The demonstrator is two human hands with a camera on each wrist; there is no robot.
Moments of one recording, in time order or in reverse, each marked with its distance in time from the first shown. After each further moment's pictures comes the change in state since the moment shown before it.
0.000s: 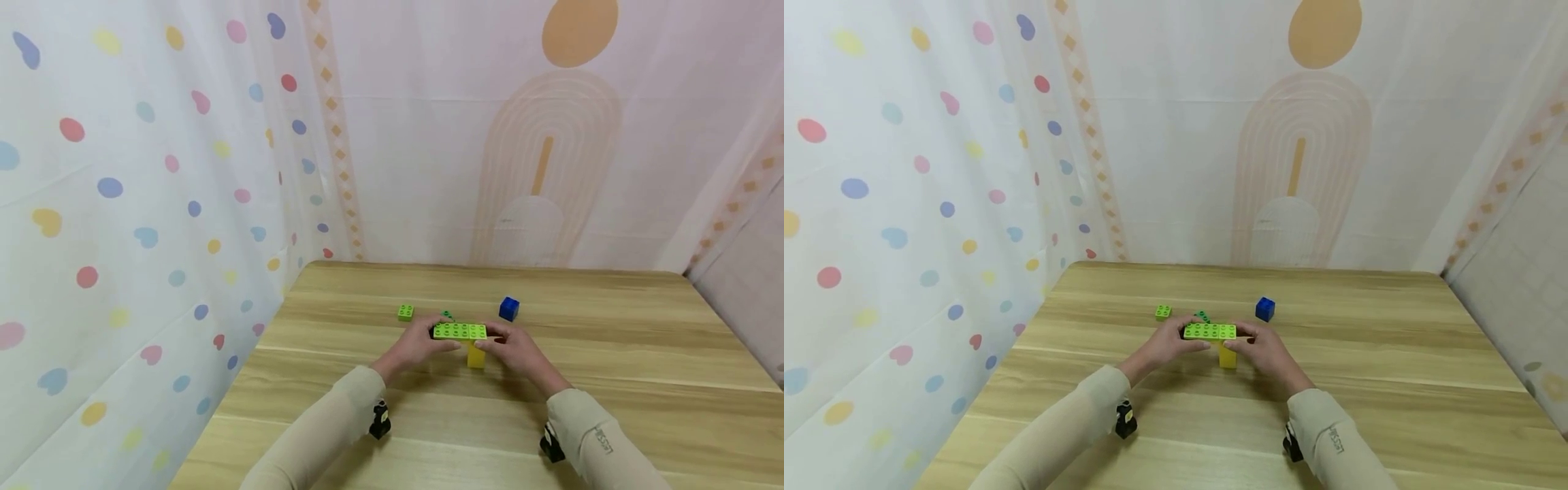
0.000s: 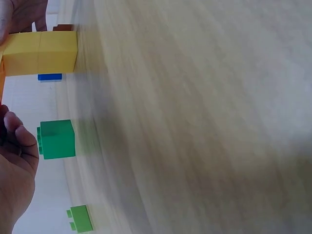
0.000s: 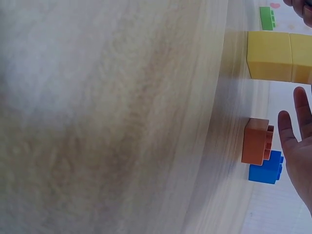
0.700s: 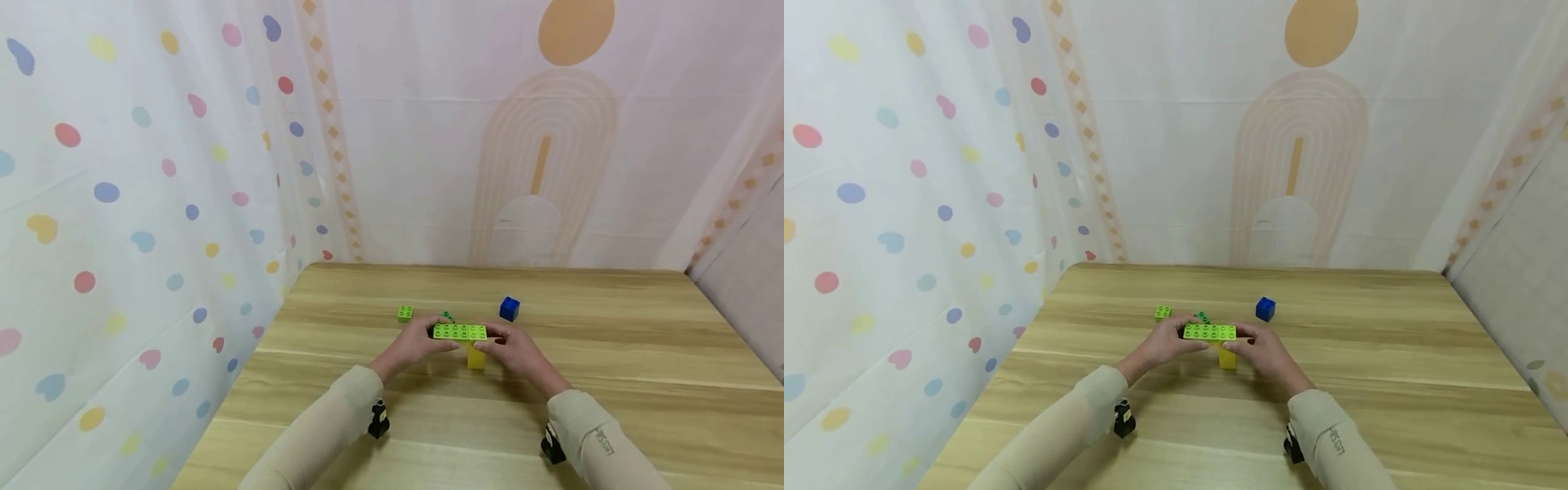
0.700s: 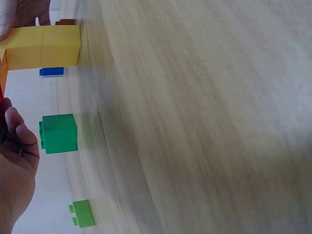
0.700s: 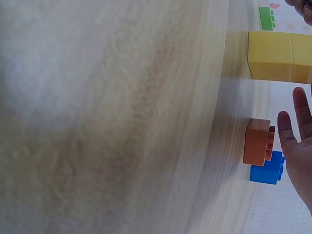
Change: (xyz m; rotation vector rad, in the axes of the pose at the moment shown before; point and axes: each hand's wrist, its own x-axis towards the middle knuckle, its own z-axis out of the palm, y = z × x) left_hand 0.002 0.001 -0.001 0.033 0.021 -0.020; right_hand 0.000 0.001 0.000 -0.002 0.008 -0.008
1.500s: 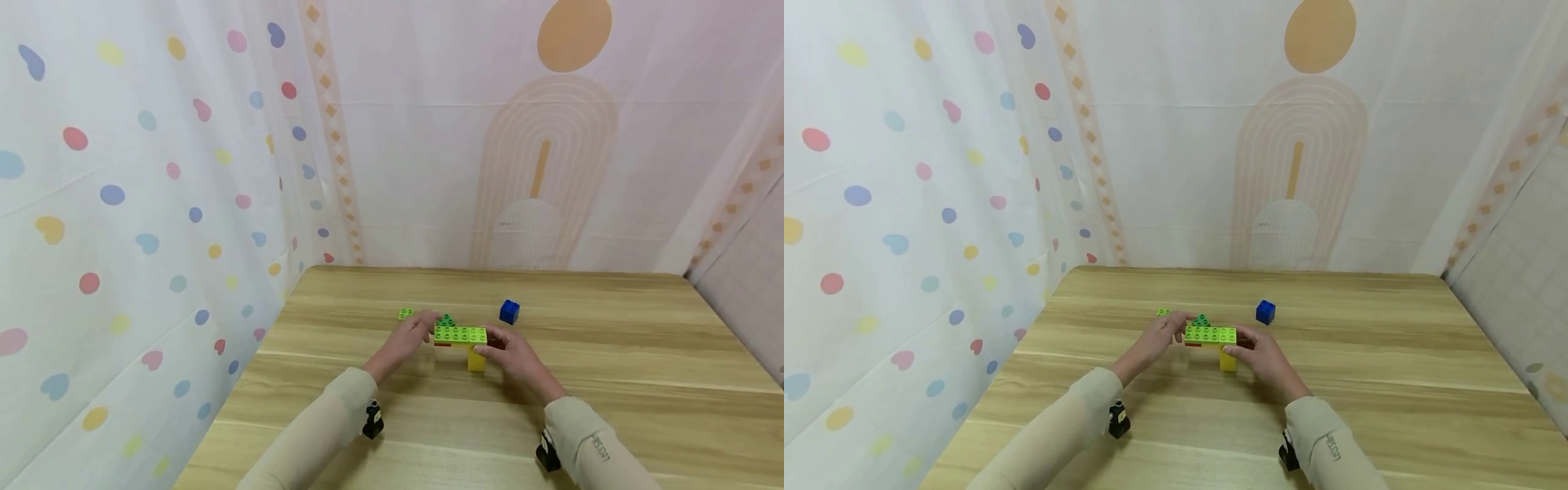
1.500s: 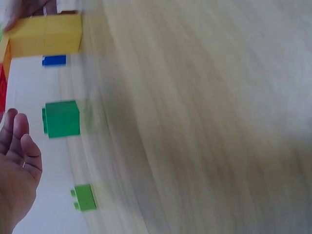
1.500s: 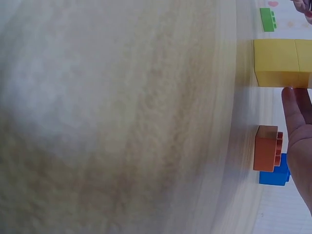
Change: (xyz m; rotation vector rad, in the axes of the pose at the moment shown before) left_hand -0.007 -0.002 -0.016 0.031 0.093 -0.011; right_hand -0.002 0.005 0.008 0.079 0.015 0.022
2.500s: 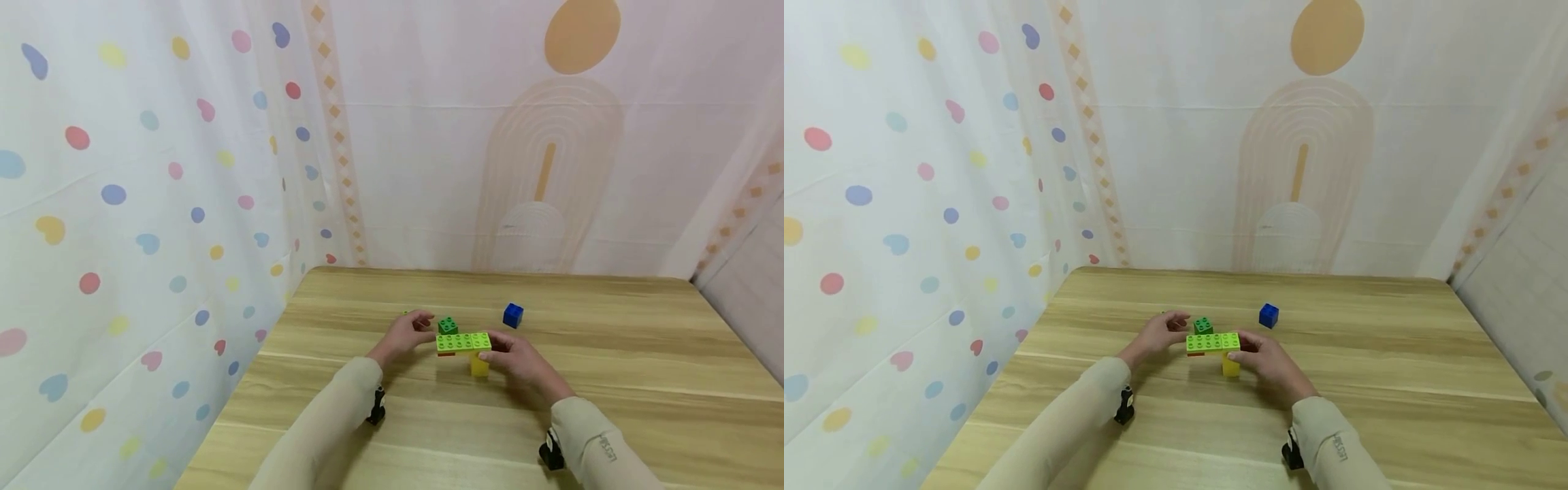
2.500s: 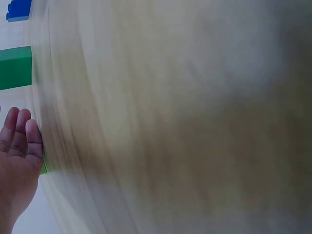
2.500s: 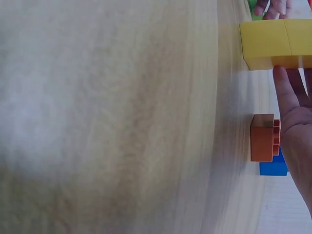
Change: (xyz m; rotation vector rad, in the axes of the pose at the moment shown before) left_hand 0.029 -0.039 -0.008 0.075 0.015 -0.088; right_hand 0.002 0.004 -0.009 0.075 -0.125 0.048
